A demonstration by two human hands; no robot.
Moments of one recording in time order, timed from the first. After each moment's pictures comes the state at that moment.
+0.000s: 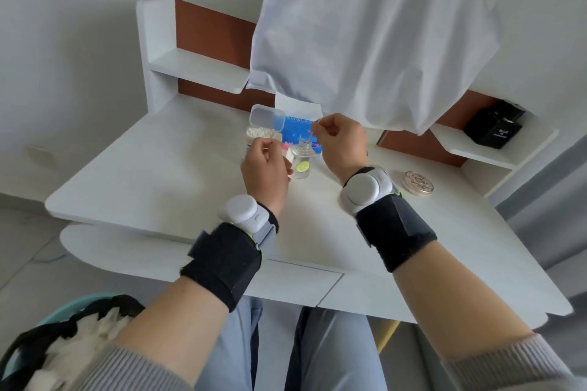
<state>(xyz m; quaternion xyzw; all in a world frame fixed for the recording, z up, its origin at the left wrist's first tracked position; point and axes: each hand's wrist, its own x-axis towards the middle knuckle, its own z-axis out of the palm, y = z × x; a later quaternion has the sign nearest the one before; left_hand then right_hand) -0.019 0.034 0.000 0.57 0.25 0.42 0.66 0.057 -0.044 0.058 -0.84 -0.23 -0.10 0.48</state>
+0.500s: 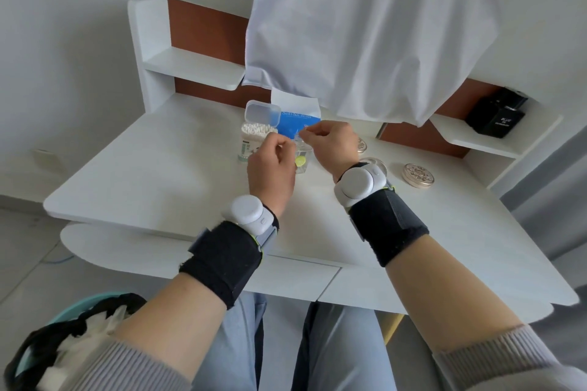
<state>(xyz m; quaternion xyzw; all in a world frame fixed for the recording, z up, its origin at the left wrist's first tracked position) -0.017 0.028 -0.008 0.69 0.19 0.43 0.56 0.060 -0.045 0.045 -0.85 -0.22 -0.03 0.48</state>
